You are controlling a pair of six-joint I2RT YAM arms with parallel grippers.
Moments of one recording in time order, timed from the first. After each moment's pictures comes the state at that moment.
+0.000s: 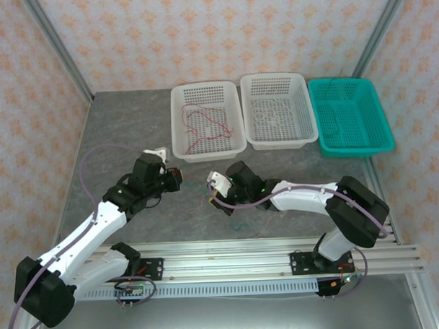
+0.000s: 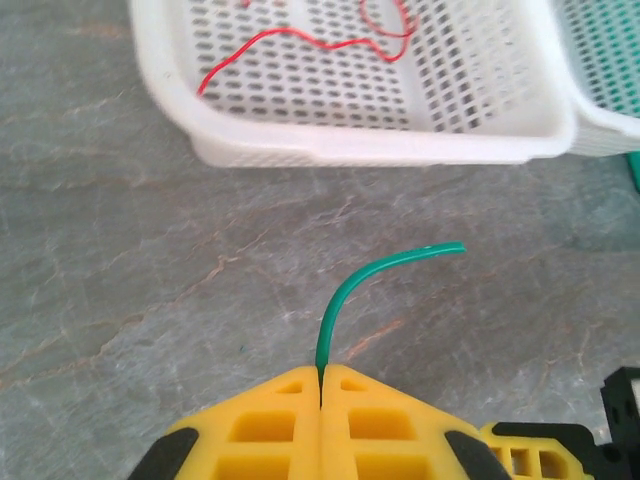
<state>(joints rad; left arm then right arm) -0.45 0.95 0.68 -0.42 0.05 -0.57 0.89 1.52 0.74 0.04 -0.35 -0.08</state>
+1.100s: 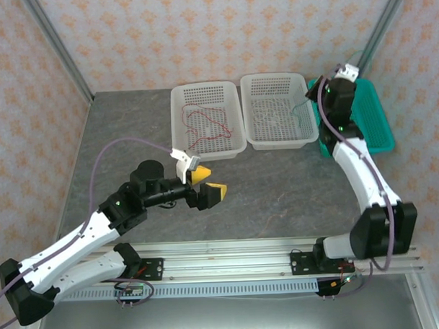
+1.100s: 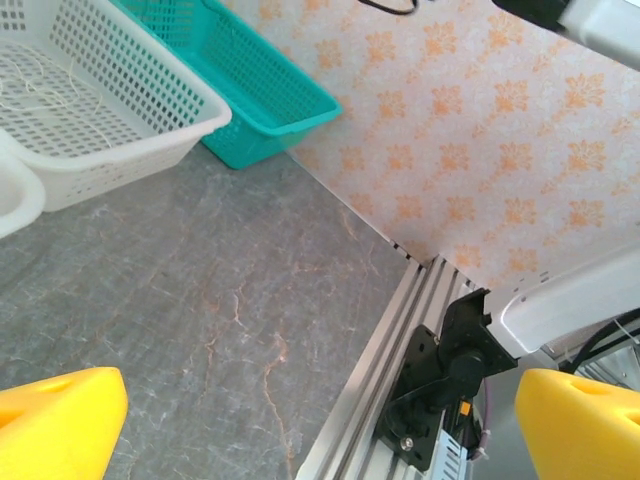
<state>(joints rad) -0.76 0.85 0.77 -0.17 0.35 -0.44 0.06 1.42 1.27 0.00 0.27 0.32</state>
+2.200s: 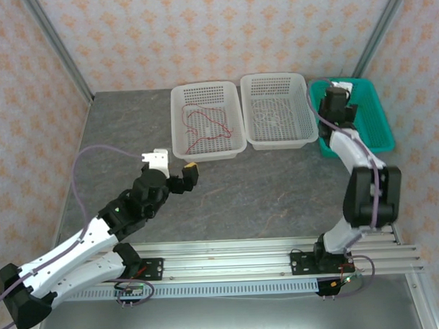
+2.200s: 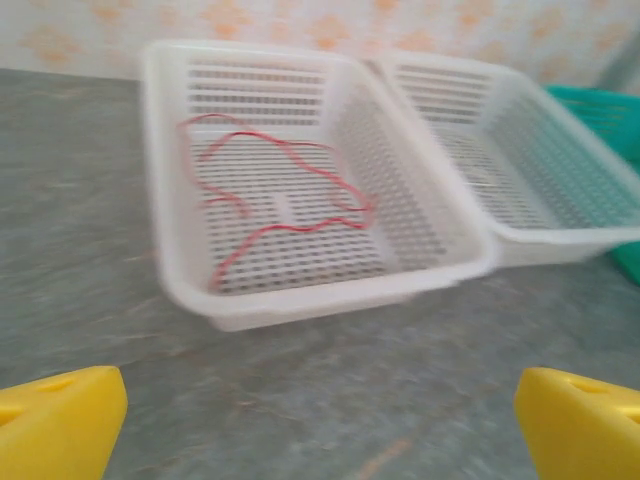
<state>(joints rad) -0.76 0.80 0.63 -0.26 -0.52 -0.46 -0.05 1.52 1.09 -0.02 0.45 0.04</state>
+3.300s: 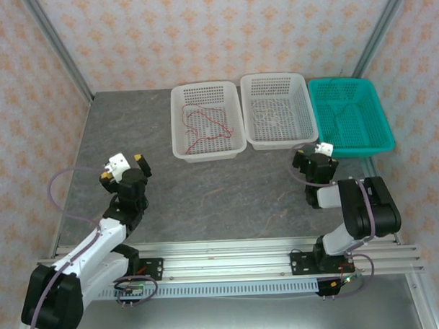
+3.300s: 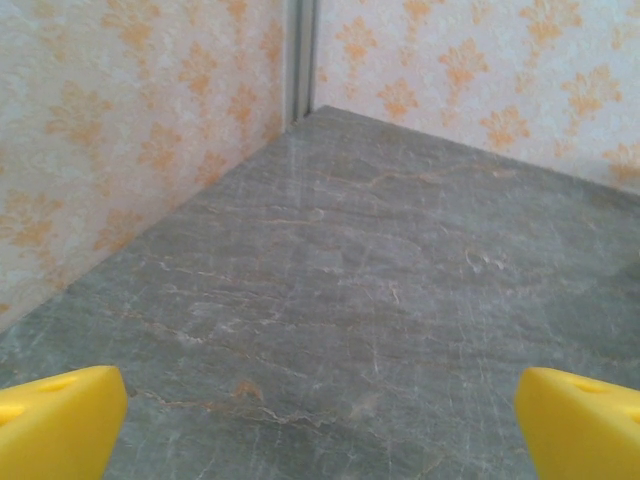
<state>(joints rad) -0.25 0.91 0.32 0.22 -0.76 -0.33 0.05 1.53 0.33 0.77 0.31 0.19</state>
